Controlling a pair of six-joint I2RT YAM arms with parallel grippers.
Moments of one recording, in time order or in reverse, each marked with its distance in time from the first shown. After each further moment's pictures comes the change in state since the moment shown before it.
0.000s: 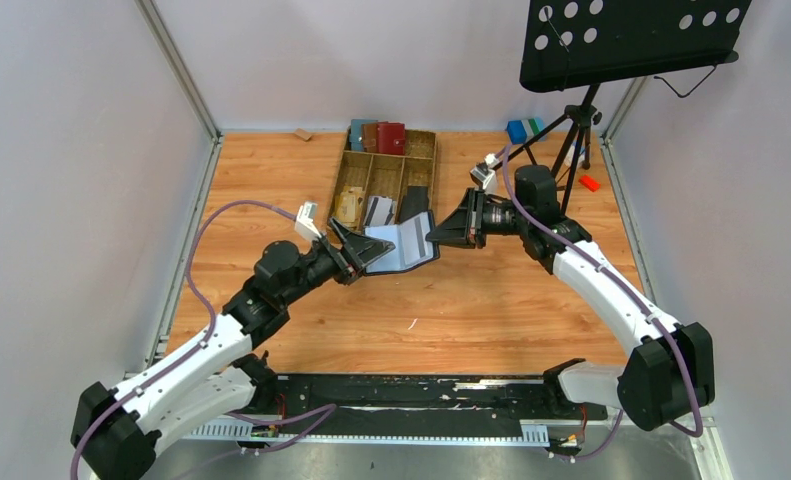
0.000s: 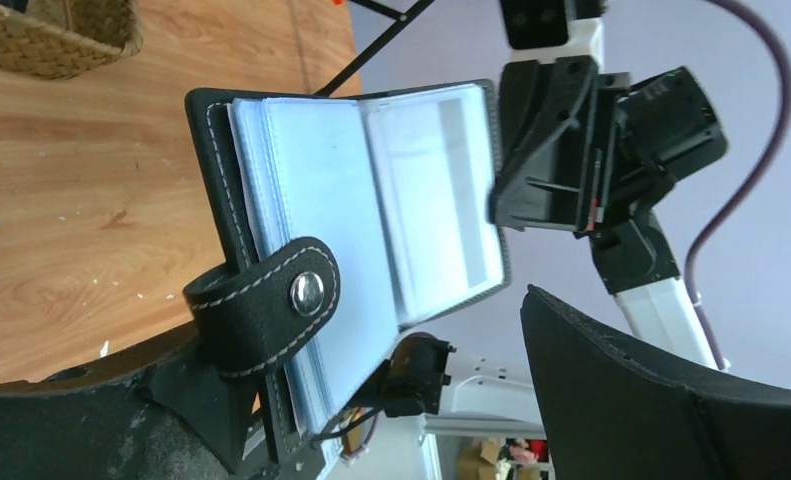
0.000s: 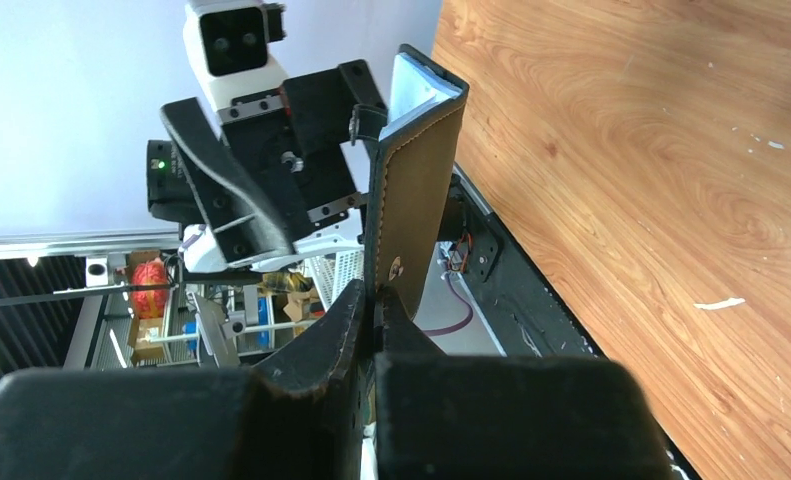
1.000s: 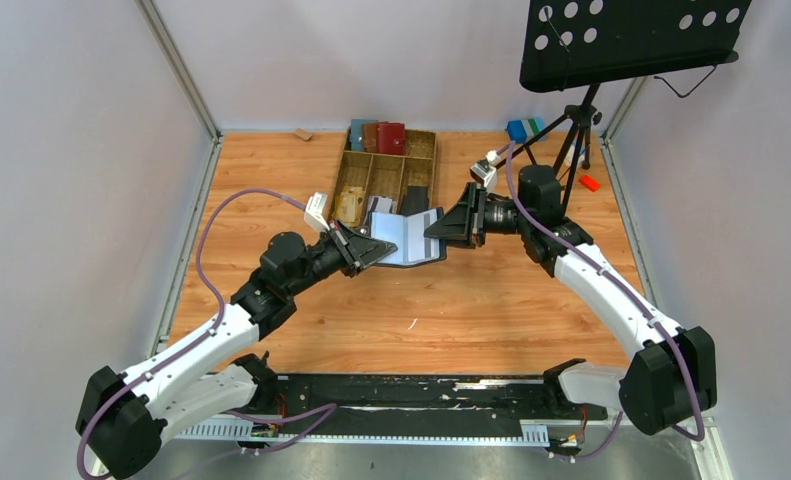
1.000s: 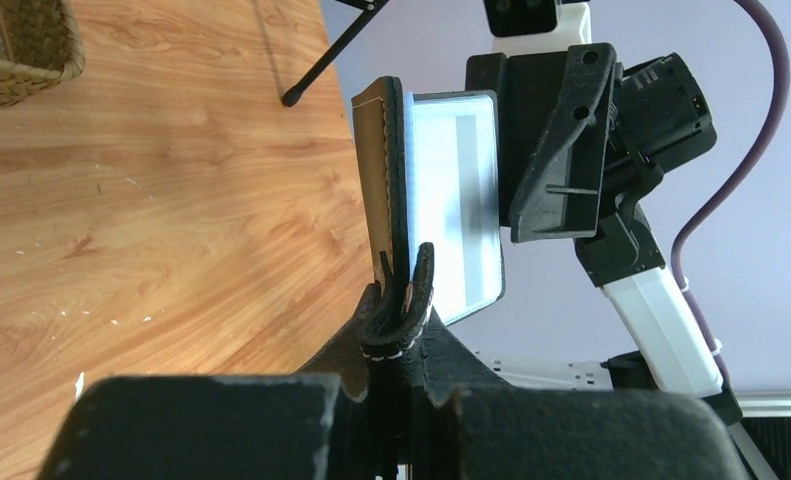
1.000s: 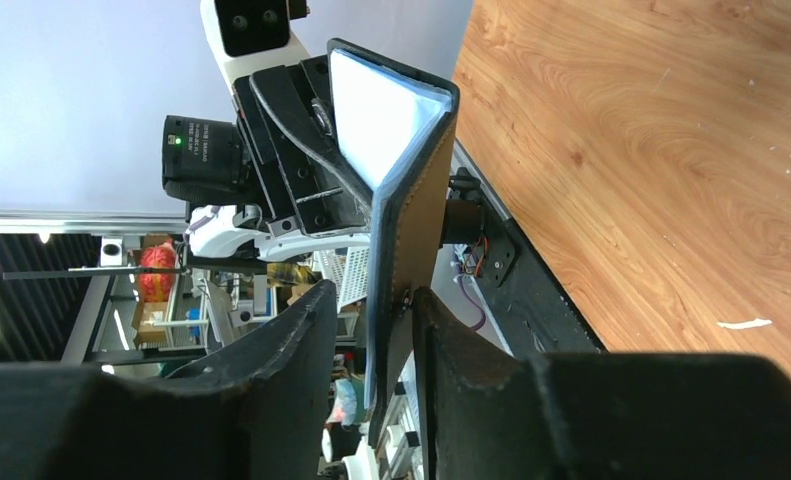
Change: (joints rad) left arm 0.001 0.120 0.054 0.077 0.076 0.042; right arm 0.000 -0.015 -0.017 0.100 -0.035 0.051
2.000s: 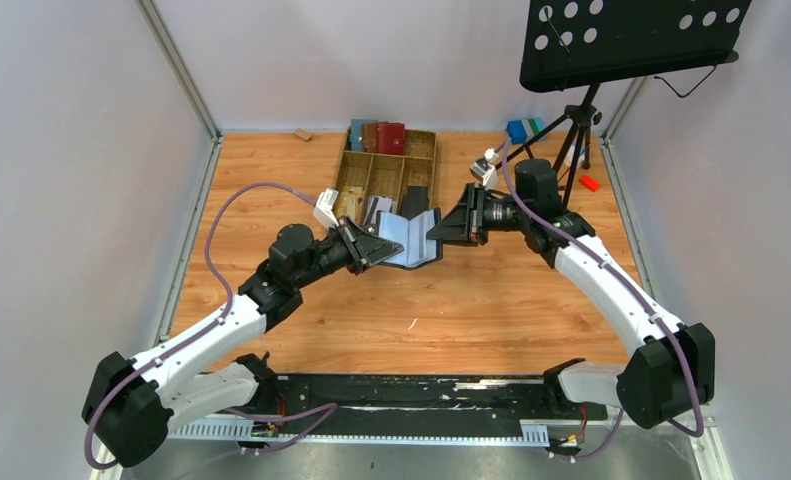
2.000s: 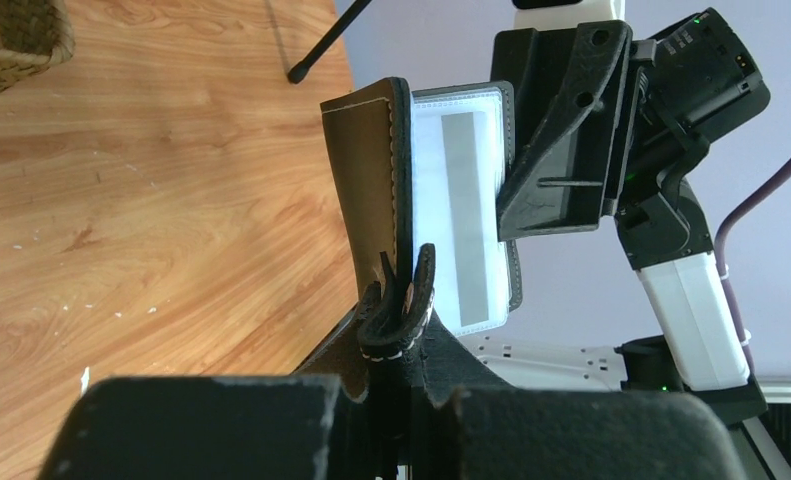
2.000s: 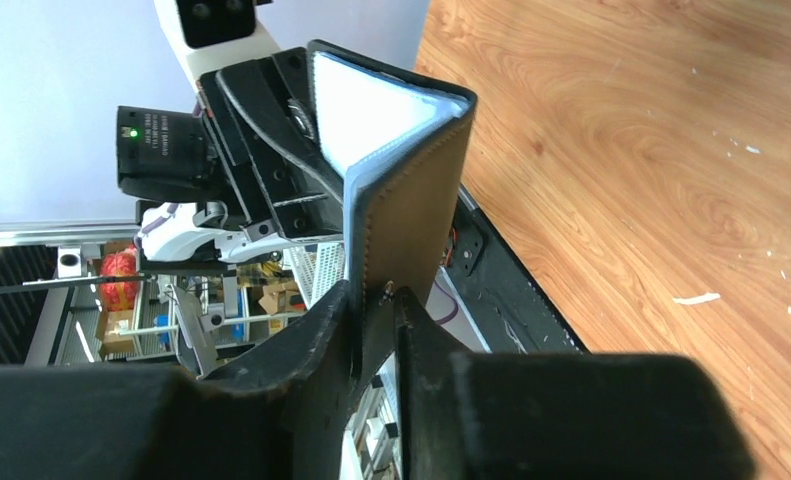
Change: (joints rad) left arm 0.001 0.080 0.035 0.014 0.061 0.011; right arm 0.008 0.024 0.085 -0.187 0.031 -0.133
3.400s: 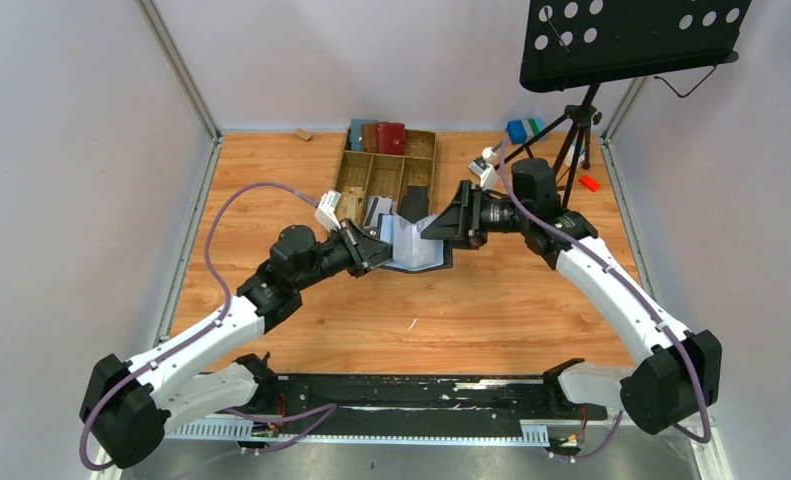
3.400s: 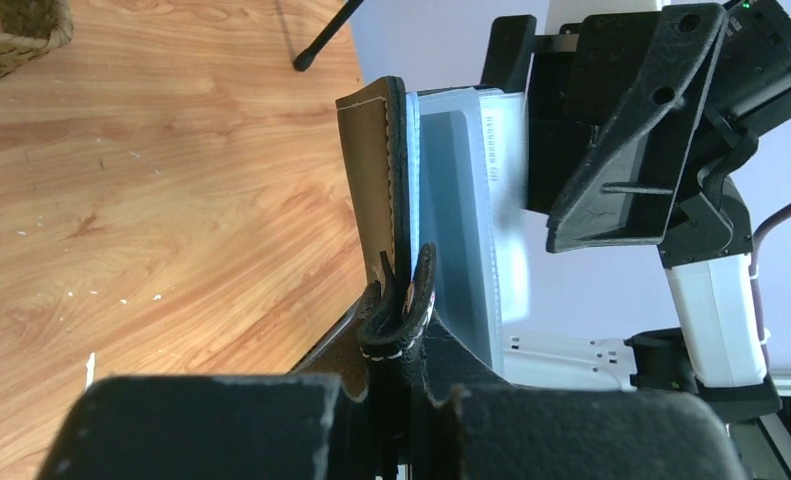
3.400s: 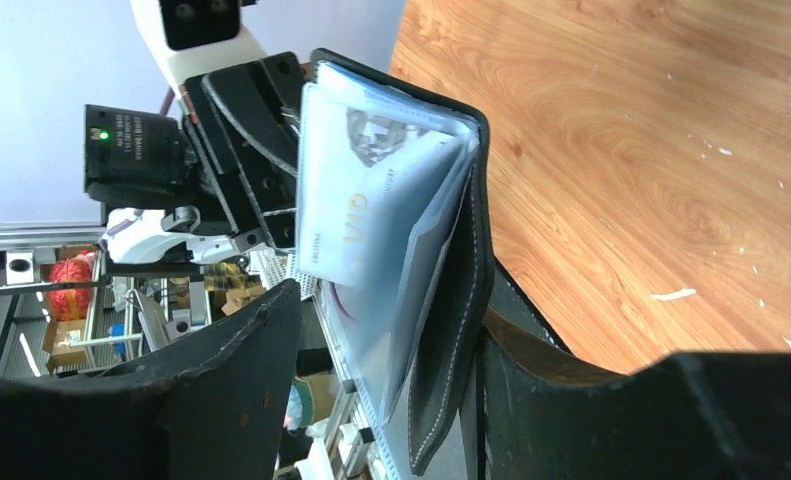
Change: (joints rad) left arm -0.027 -0.013 0.021 -0.074 -0.019 0.035; right arm 0.039 -0.011 0.045 -0.122 0.083 -0.079
